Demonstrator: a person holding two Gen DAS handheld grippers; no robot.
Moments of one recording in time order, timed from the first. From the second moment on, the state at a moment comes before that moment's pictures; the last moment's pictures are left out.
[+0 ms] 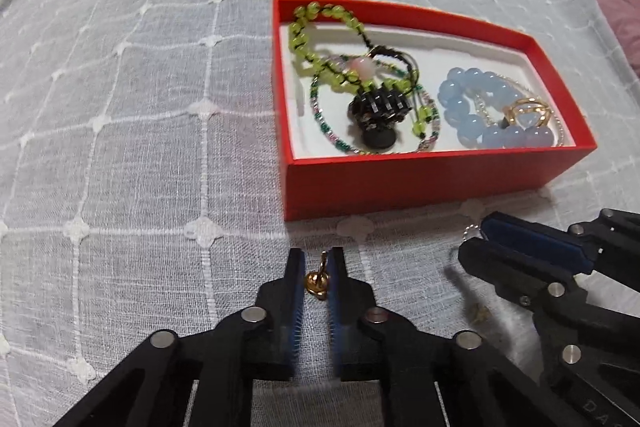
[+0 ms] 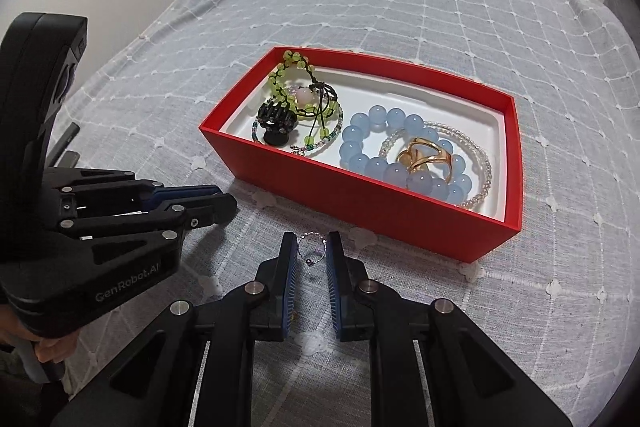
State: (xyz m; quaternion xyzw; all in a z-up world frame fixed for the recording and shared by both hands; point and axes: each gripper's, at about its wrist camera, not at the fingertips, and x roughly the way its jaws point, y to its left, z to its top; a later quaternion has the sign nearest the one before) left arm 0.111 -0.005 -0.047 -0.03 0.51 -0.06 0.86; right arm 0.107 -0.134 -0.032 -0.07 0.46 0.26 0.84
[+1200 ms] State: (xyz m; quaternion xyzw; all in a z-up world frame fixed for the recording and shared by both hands) left arm 0.094 0.029 0.003 -0.13 0.44 -0.10 0.88; right arm 0.094 -0.162 0.013 -0.01 0.44 0.30 0.85
